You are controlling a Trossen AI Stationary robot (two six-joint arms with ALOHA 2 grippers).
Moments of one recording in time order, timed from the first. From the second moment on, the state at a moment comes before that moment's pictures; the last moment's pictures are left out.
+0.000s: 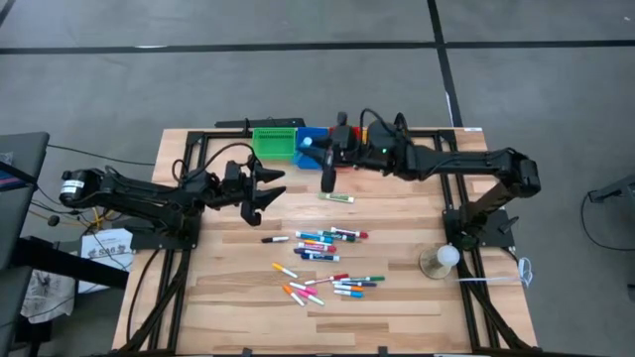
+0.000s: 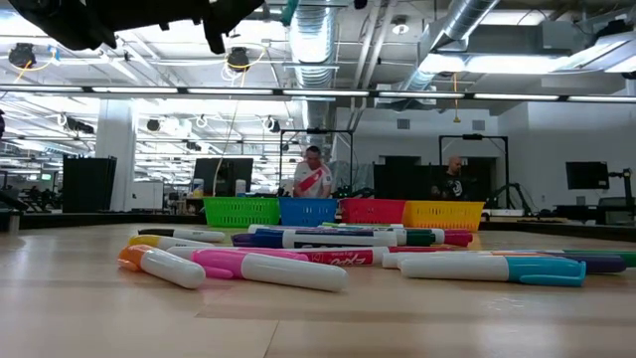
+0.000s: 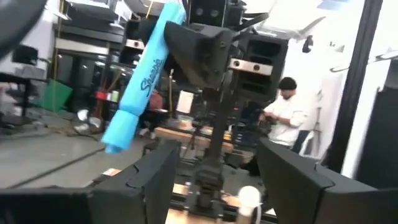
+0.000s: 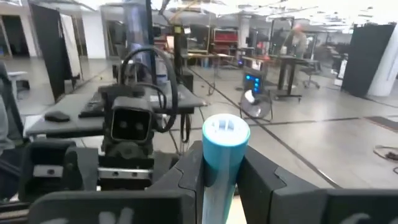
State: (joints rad) left arm 0.01 1.07 0.45 0.96 -0.08 -0.14; right arm -0.12 1.54 1.37 0.19 0.06 -0.09
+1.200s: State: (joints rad) left arm 0.01 1.07 0.45 0.90 -0.37 -0.12; right arm -0.70 1.77 1.37 -0.87 0.27 -0.33
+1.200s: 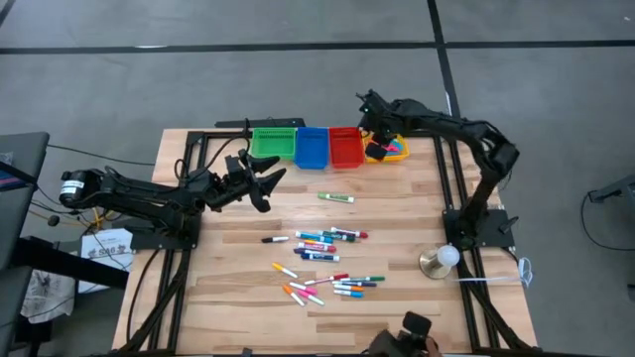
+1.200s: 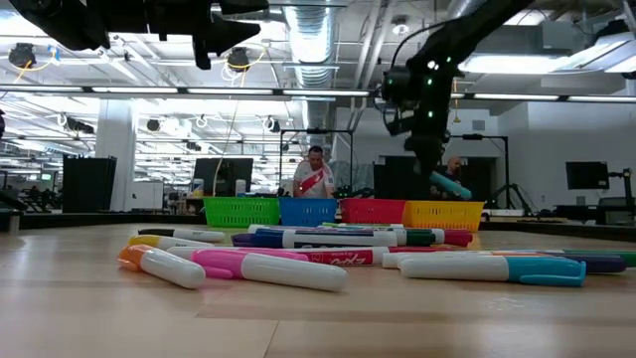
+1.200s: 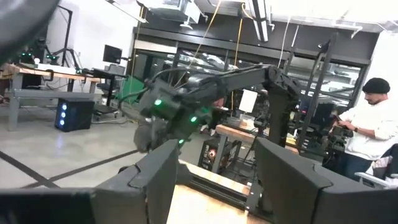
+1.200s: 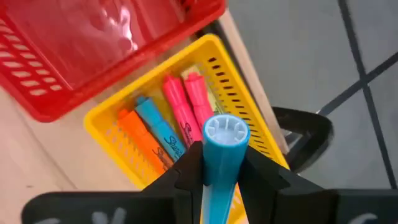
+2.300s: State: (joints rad) left arm 0.01 1.07 0.45 0.87 -0.37 -0.11; right arm -0.65 1.80 1.37 -0.88 0.43 -0.34
